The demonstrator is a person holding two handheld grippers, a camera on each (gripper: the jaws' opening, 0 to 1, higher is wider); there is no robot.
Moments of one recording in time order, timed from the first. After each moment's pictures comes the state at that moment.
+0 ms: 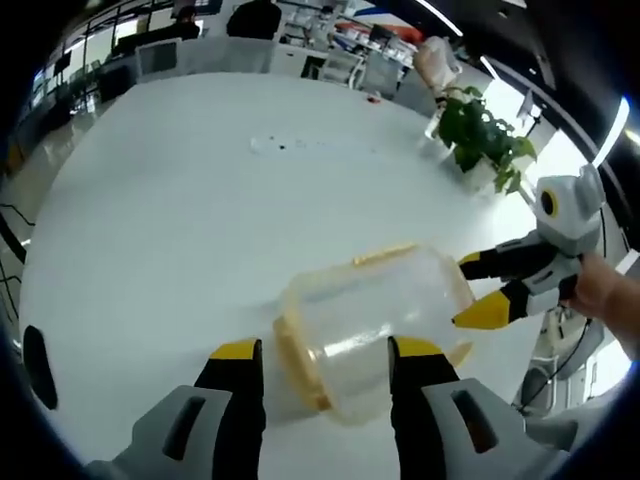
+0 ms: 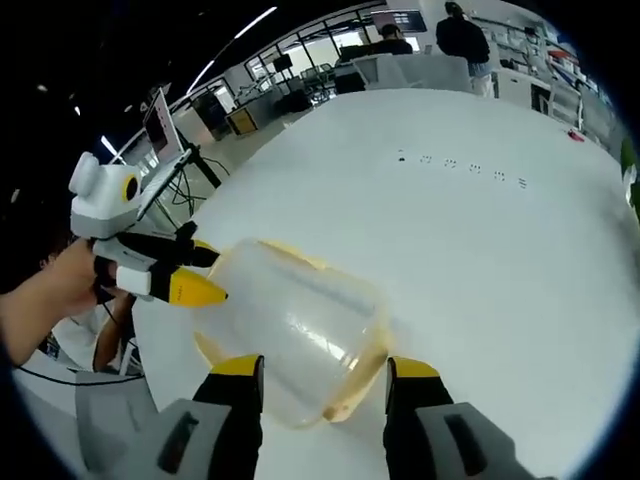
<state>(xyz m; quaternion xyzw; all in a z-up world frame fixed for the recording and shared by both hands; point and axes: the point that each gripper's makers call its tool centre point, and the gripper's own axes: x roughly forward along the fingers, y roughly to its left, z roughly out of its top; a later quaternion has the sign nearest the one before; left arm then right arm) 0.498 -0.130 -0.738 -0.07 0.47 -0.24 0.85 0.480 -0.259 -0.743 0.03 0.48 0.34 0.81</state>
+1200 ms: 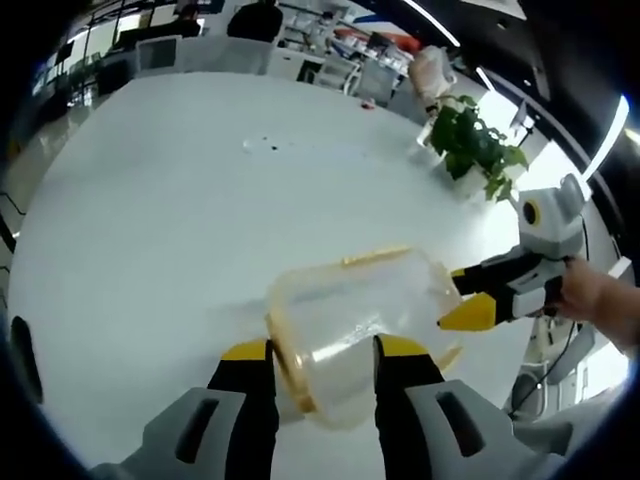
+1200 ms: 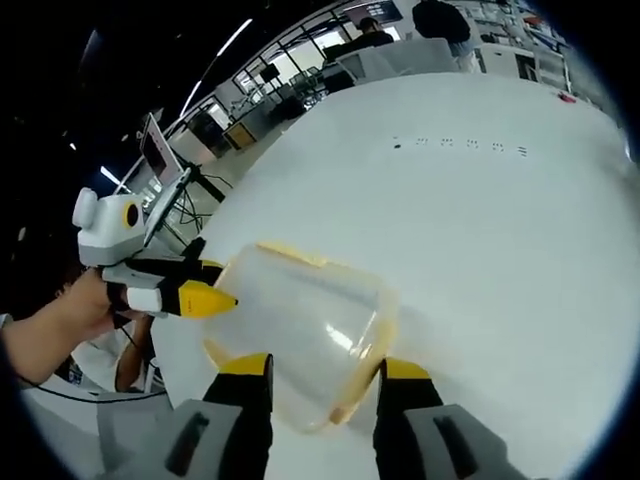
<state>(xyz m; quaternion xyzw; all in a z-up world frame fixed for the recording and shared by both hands) 0.494 -0.138 -0.739 -0.09 0.46 -0.25 0.85 0.476 -0.252 -0.748 0.09 0.49 0.35 0.79</state>
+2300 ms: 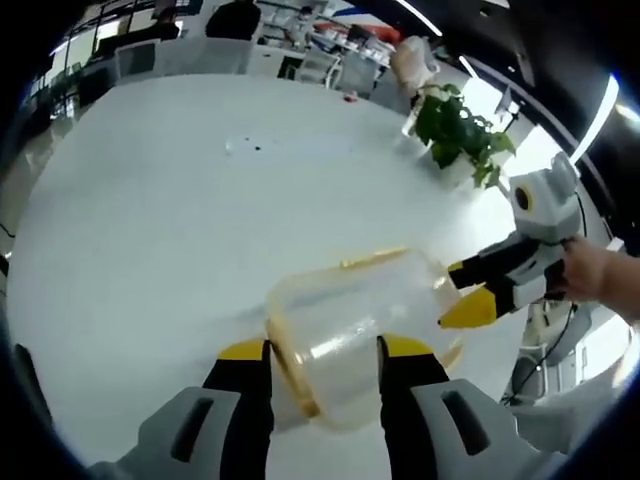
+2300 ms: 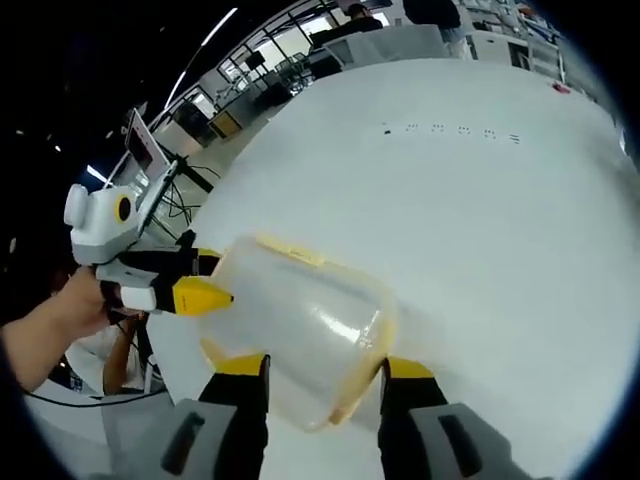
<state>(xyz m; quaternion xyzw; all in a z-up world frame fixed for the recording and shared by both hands) 0.498 -0.143 -0.738 -0.07 0.47 -0.29 0.83 0.470 -0.254 -0.746 0.09 0.53 0.32 0.78</state>
